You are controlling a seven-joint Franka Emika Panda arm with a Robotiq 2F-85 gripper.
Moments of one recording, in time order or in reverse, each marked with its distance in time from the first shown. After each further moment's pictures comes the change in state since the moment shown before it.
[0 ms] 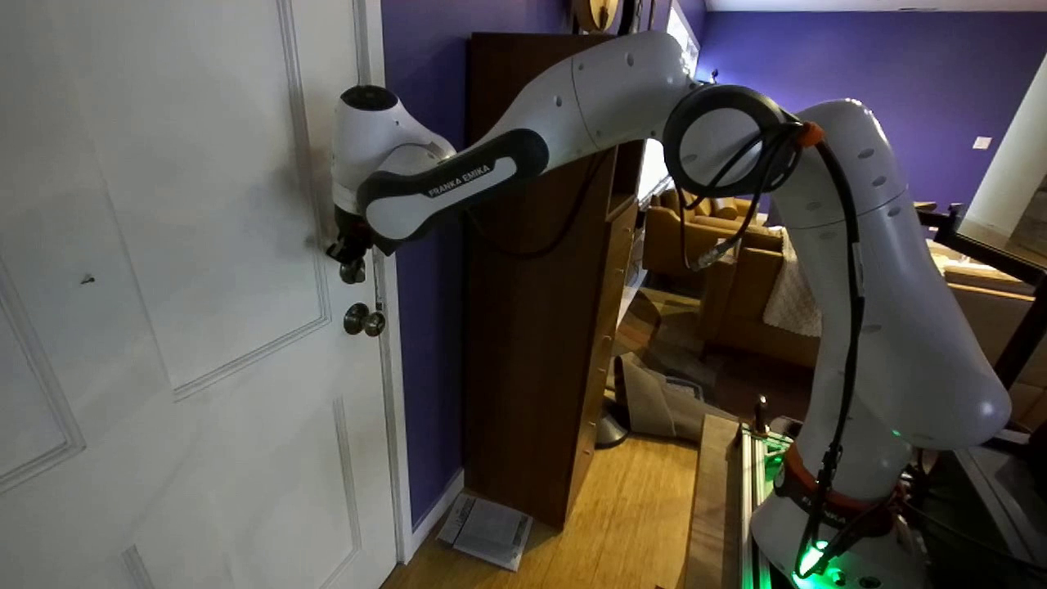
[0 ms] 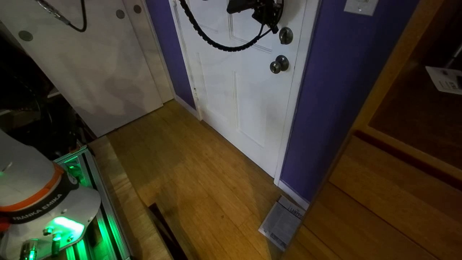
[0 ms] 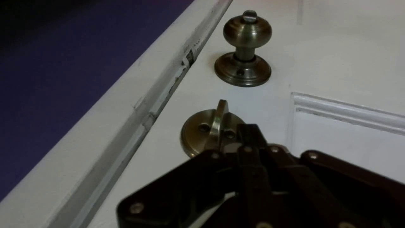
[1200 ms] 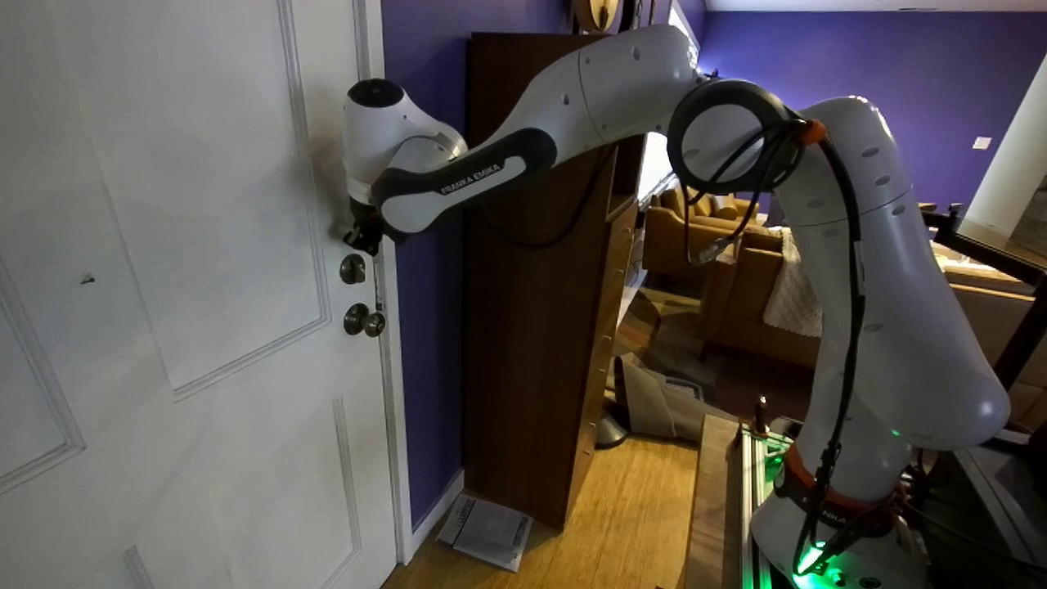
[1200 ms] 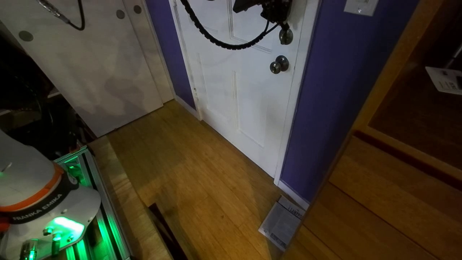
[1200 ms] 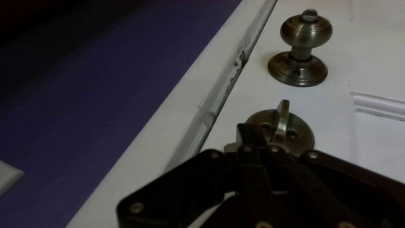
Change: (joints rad) arm -0.007 -0.023 -0.034 -0.003 -0.101 -0.032 0.074
